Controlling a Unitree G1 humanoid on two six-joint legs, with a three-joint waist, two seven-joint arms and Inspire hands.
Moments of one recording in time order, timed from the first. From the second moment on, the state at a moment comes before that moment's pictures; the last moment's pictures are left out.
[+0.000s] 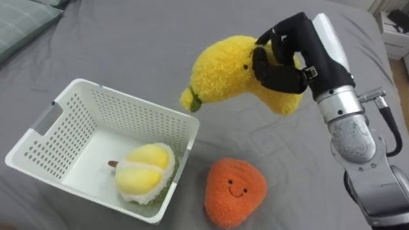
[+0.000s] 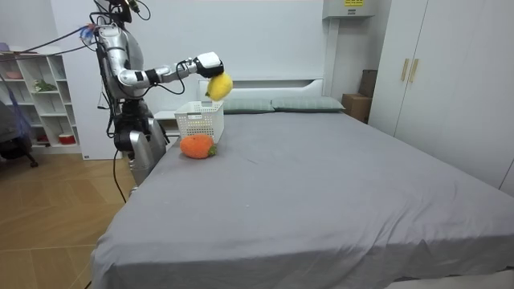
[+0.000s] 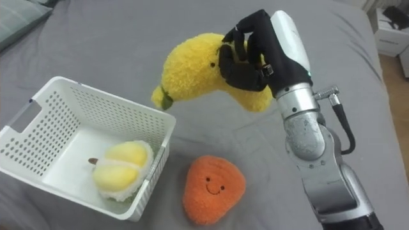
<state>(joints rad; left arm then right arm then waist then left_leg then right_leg) 0.18 0.22 0.08 1.05 -0.12 0.00 0.21 -0.19 -0.45 0.18 -0.25 -0.35 0.04 -0.04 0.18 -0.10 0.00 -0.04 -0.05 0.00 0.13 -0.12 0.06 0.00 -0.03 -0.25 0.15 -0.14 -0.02</state>
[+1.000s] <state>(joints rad) 0.15 0.21 0.05 1.04 0.00 0.05 0.23 -0.35 -0.26 0.46 -0.08 -0.37 0.12 0.09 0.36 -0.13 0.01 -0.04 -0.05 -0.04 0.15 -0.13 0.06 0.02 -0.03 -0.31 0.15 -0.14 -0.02</state>
